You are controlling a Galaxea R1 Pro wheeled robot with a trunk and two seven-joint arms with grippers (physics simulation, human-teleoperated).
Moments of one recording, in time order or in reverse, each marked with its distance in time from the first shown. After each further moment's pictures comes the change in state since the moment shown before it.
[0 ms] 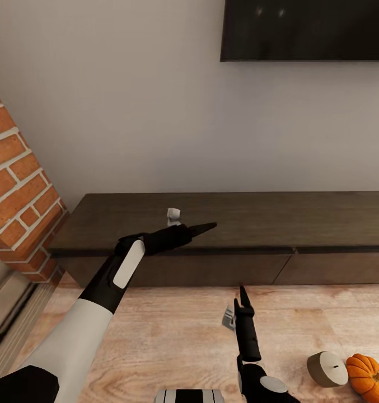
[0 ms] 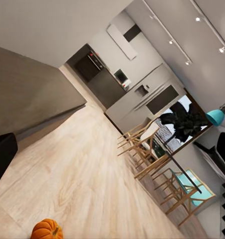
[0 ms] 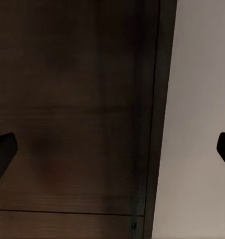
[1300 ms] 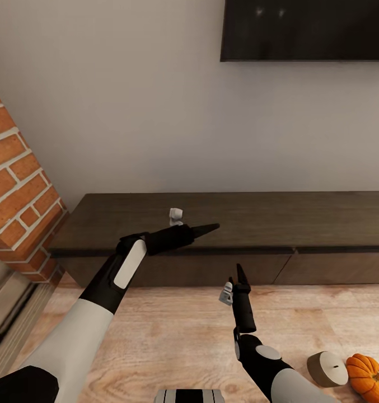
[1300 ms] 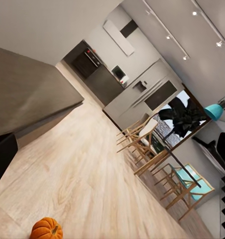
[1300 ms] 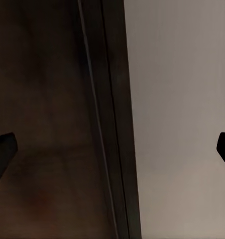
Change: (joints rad) left arm 0.000 -0.001 -0.020 -0.021 0.000 0.000 0.001; right arm -0.130 0.004 -0.010 0.028 -0.008 -0.096 0.024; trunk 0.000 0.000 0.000
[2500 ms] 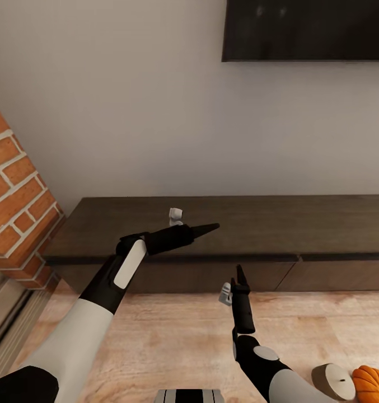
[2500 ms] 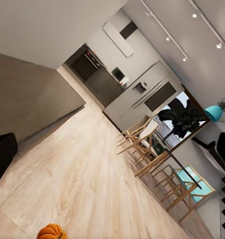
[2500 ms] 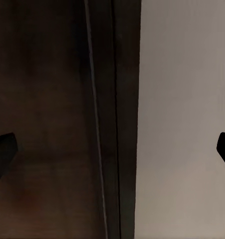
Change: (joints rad) left arm 0.000 0.001 0.000 0.000 0.001 -0.002 -0.006; right arm 0.002 0.012 0.004 0.002 0.006 0.101 0.005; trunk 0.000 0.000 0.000
